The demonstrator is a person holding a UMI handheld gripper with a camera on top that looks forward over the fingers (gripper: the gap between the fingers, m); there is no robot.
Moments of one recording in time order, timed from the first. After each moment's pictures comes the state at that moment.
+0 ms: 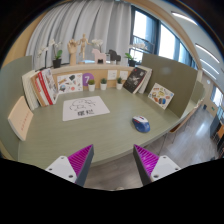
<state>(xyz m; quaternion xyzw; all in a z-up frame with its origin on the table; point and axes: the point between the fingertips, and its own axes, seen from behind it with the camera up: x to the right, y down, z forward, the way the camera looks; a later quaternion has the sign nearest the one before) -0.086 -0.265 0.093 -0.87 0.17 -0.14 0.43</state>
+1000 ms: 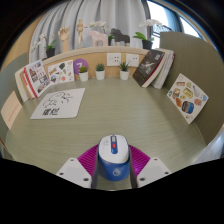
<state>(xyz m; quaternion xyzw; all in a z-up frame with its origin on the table) 0.133 -0.127 -0.011 -0.91 0.04 -0.02 0.40</state>
